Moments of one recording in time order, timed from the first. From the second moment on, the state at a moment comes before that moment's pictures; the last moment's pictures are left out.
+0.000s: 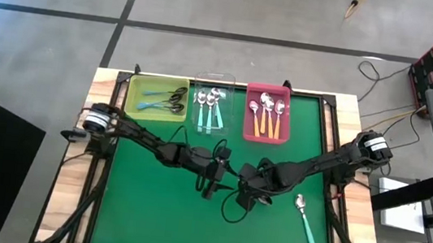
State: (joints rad) left arm -0.13 1.92 0.96 0.63 0.09 0.25; right arm 0.33 1.68 1.13 -0.70 0.21 0.81
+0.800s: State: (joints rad) left arm -0.13 2.04 1.04 0.63 0.04 0.36; right arm 0.30 1.67 1.13 -0.69 0.03 0.89
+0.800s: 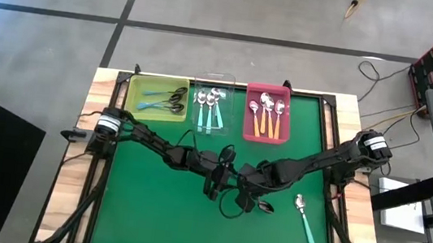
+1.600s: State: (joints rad) left arm -0.13 2.04 1.03 0.58 0.05 0.37; right arm 0.23 1.67 1.13 -0.64 -0.11 0.94
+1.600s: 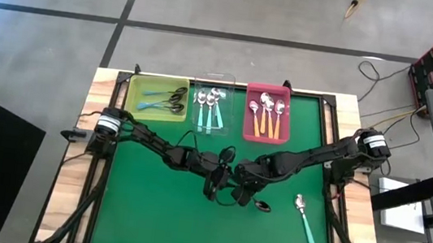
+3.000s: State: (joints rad) left arm -0.23 1.98 1.00 0.36 -0.34 0.36; right arm 0.18 1.67 1.15 -0.62 -0.13 0.88
